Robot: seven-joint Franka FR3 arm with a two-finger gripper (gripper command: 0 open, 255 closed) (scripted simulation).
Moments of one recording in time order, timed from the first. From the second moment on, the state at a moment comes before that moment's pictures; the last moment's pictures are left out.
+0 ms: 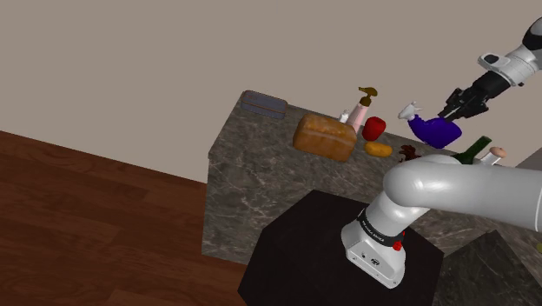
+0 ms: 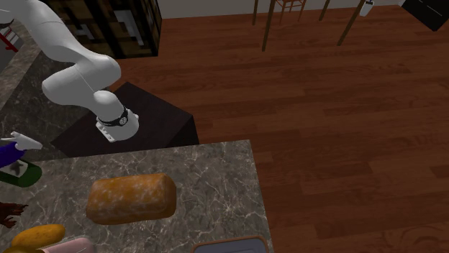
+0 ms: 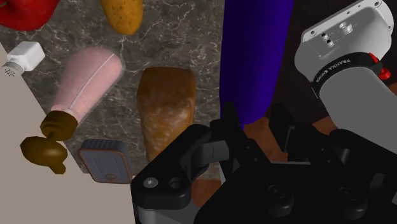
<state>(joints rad) -0.31 -0.97 -0.86 -2.19 -0.32 1.41 -1.65</state>
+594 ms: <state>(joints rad) -0.33 -1.00 -0.91 -2.31 -0.36 1.51 -1.66</state>
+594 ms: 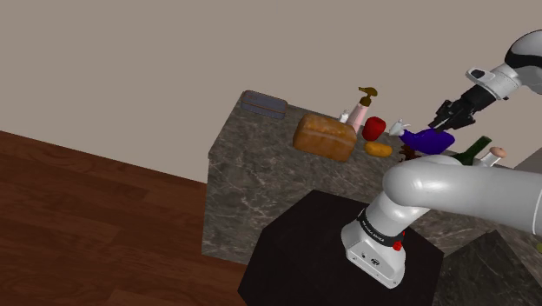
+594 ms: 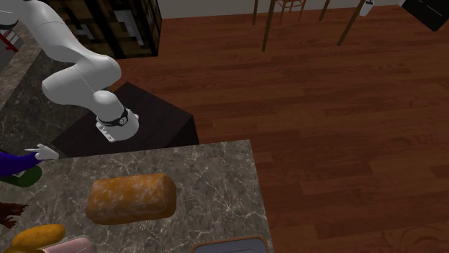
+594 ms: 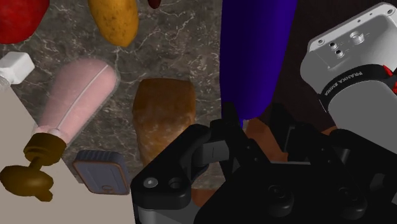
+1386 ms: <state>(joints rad) -0.36 -1.02 -1.00 -2.44 -0.44 1.63 -1.68</state>
